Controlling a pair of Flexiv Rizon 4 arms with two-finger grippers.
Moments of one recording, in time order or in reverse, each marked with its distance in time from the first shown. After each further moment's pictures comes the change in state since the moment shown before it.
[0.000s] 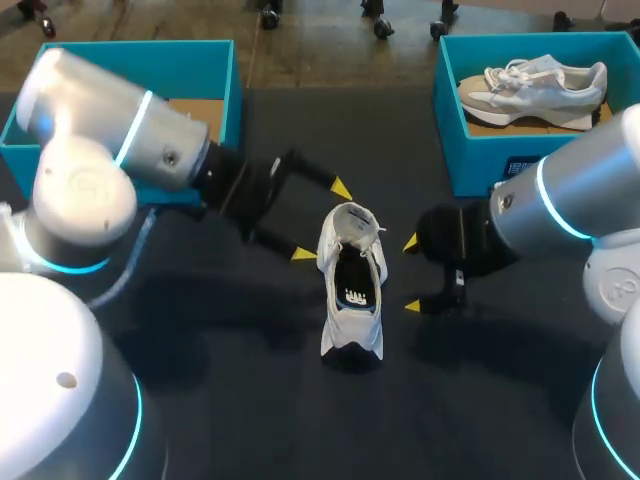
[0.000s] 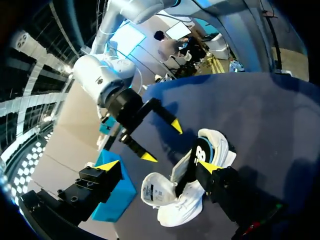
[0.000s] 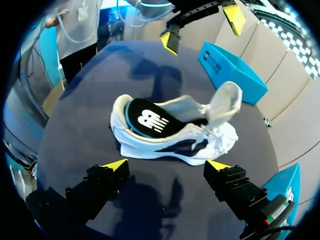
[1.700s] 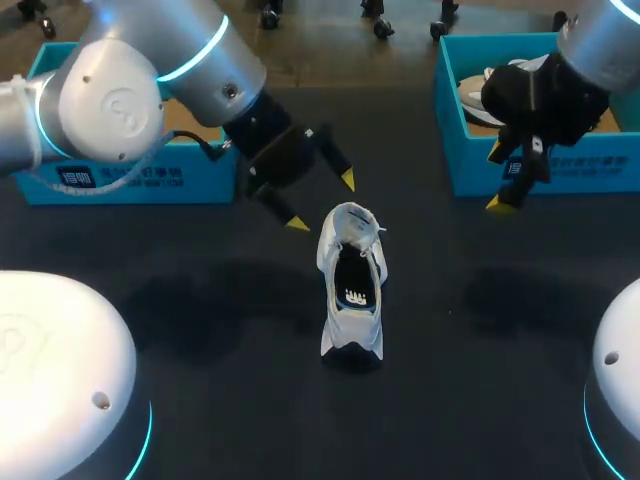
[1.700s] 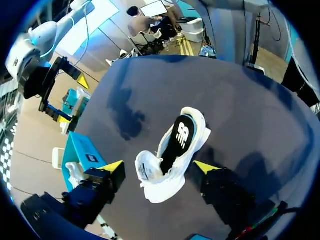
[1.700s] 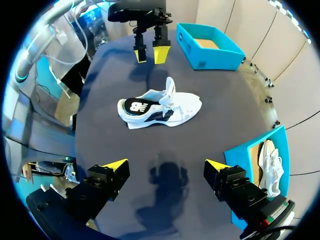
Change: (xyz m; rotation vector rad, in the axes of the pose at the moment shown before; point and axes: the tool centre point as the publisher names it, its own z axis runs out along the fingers) left arm -0.016 0.018 -0.013 -0.238 0.375 -0.010; right arm -0.072 -0.006 -0.164 0.258 0.124 0.203
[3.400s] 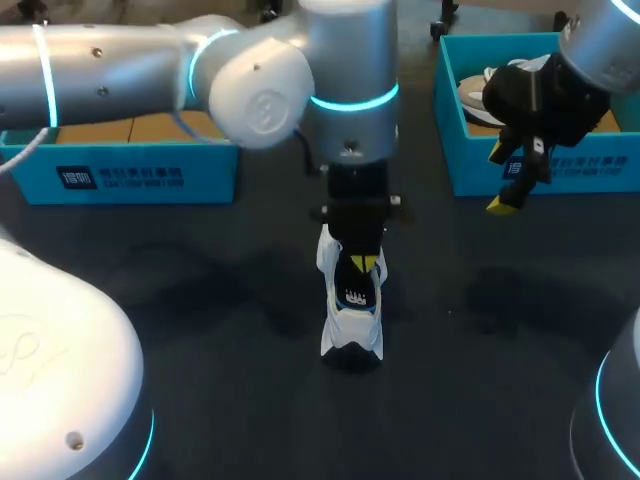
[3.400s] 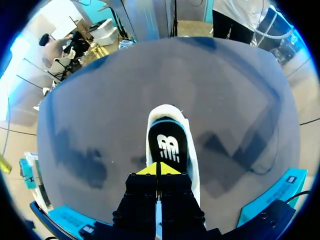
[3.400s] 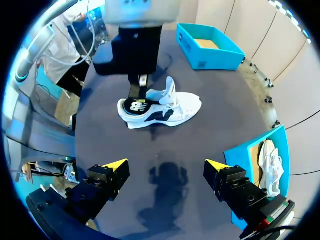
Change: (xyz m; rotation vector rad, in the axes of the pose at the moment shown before) left arm 0.011 -0.029 0.104 -0.004 0.483 0.600; right arm 0.001 -0.001 0.000 -0.003 -0.001 -0.001
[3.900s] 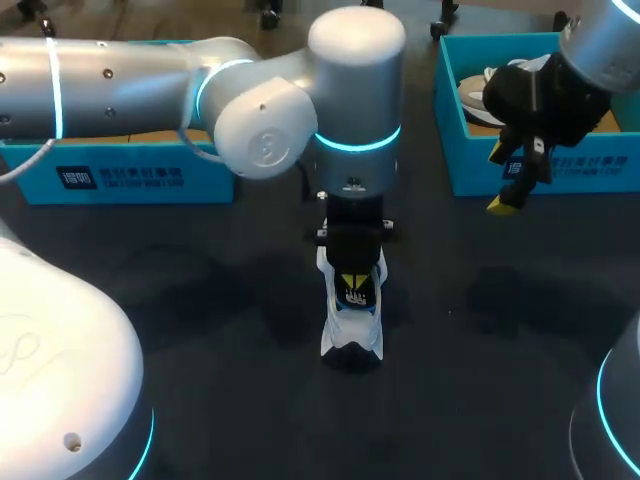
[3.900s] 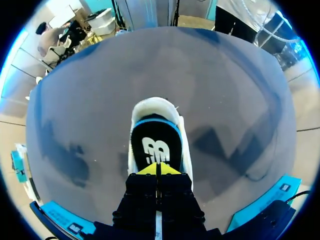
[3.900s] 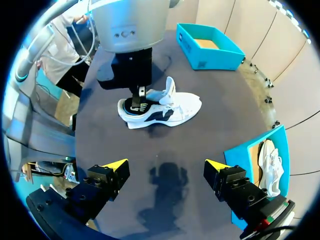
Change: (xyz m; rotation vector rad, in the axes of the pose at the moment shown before) left arm 0.020 0.002 0.031 -0.069 0.070 -0.083; right arm 0.000 0.000 0.000 0.000 0.000 0.000
